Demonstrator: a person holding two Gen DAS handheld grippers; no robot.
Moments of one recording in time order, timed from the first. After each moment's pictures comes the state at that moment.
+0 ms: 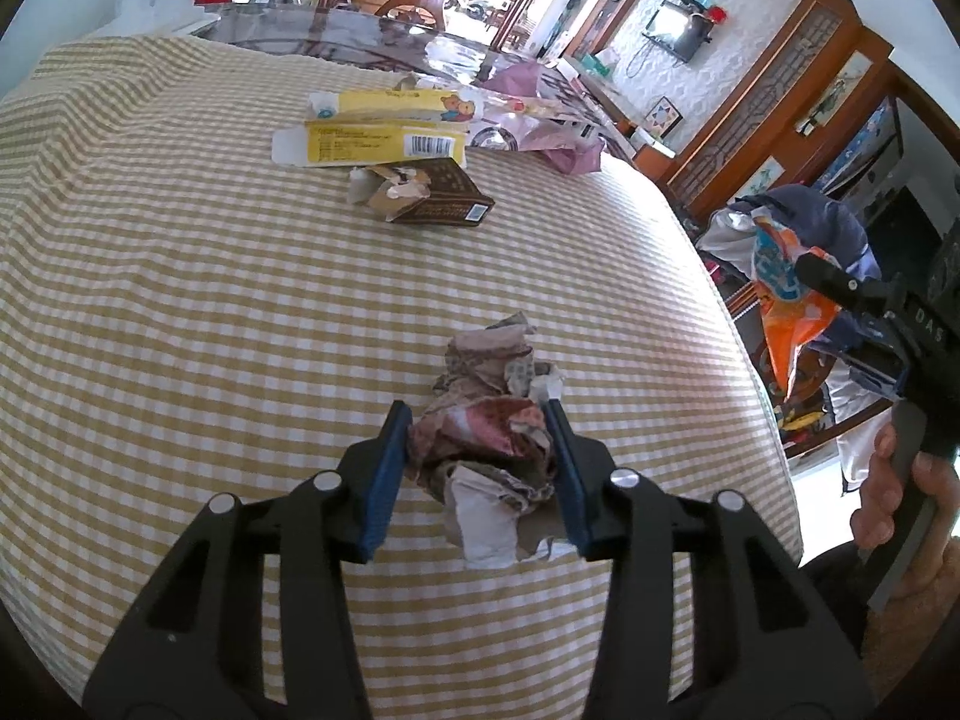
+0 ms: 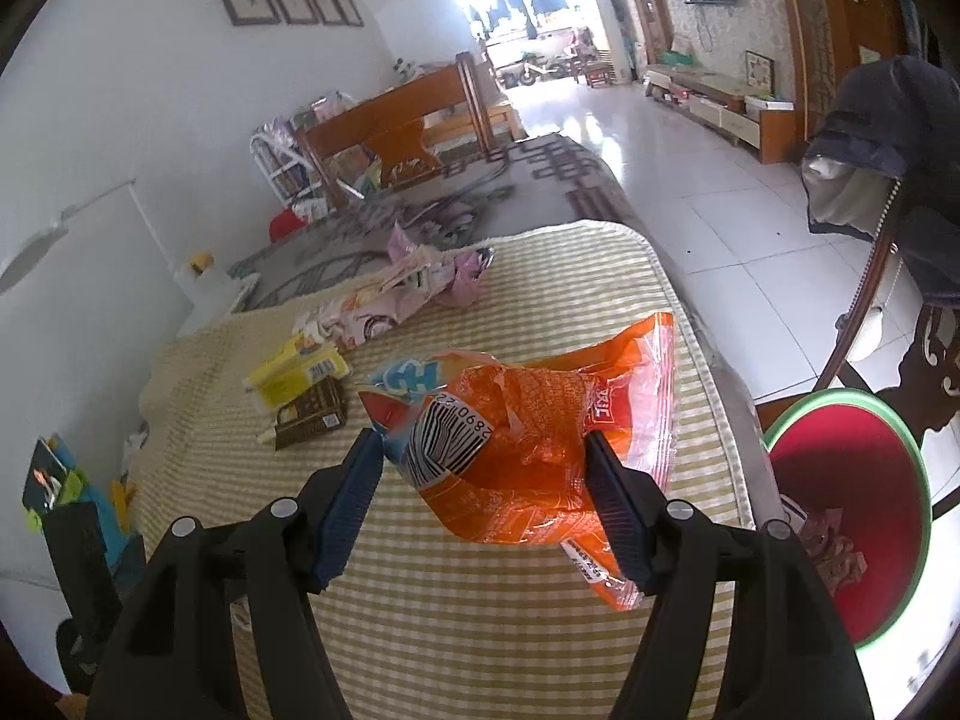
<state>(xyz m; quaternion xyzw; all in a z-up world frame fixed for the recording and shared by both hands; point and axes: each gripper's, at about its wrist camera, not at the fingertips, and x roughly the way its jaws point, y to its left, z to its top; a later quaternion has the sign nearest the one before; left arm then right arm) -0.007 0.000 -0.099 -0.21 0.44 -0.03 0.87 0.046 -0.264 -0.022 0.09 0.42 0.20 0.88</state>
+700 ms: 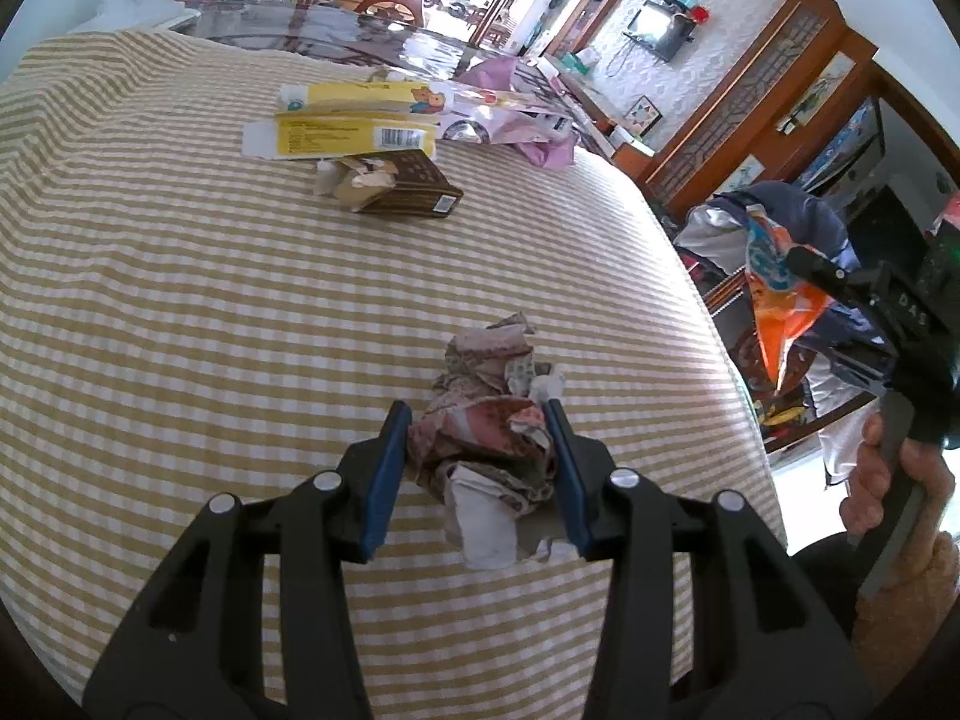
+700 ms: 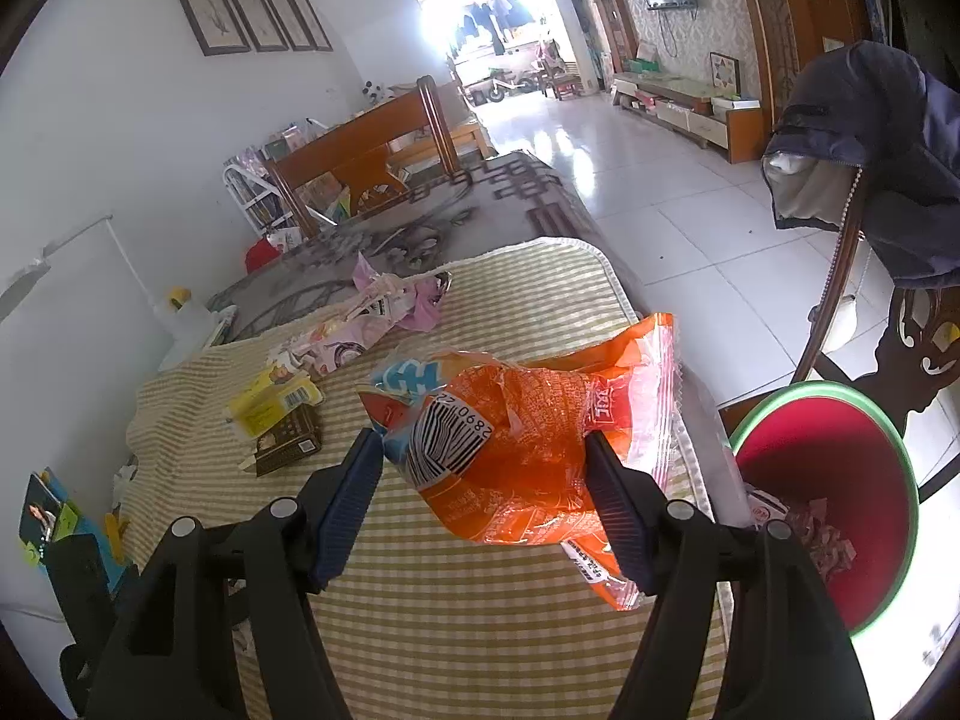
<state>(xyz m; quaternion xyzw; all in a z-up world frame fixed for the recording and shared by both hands) -0.010 -0.006 -0.100 -0.22 0.43 -0.06 0.87 0.042 -0.282 -0.016 0.11 0.40 0.17 0.89</state>
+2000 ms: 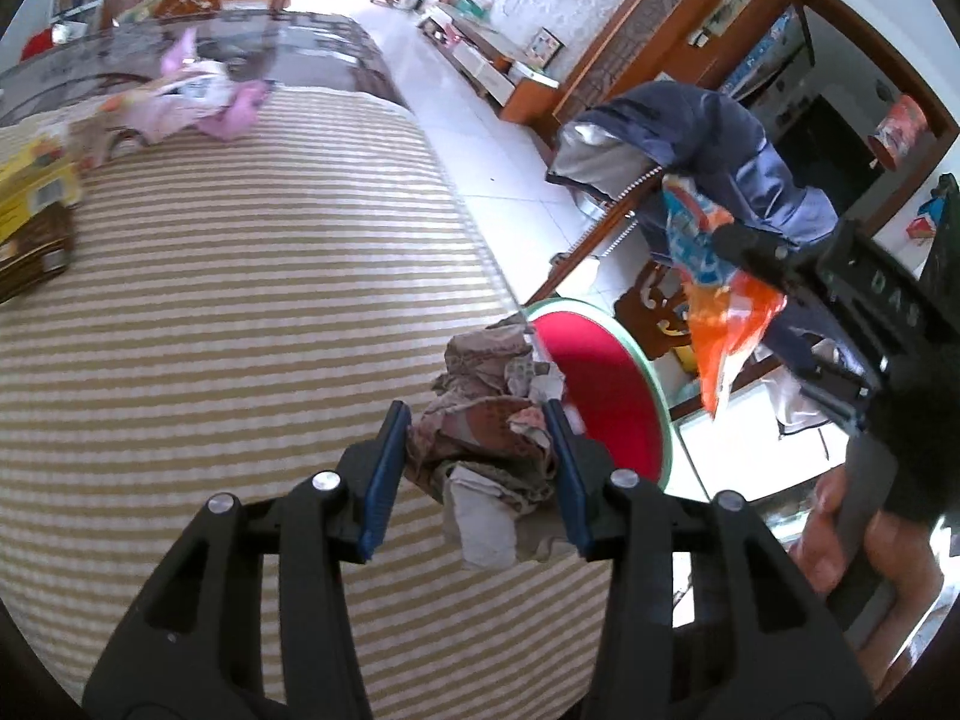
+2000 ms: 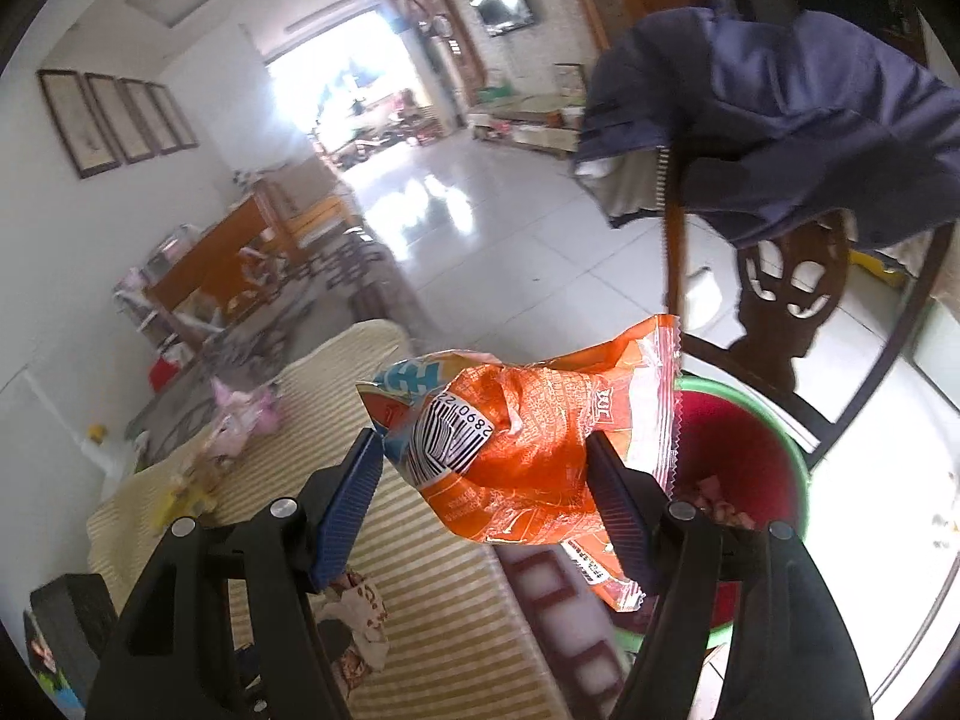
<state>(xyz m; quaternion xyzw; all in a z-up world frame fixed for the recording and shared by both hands) 0.076 -0.207 -0.074 -0.16 0.47 -0.18 0.85 0.039 -0.412 -0.007 0.20 0.38 0.00 0.90</state>
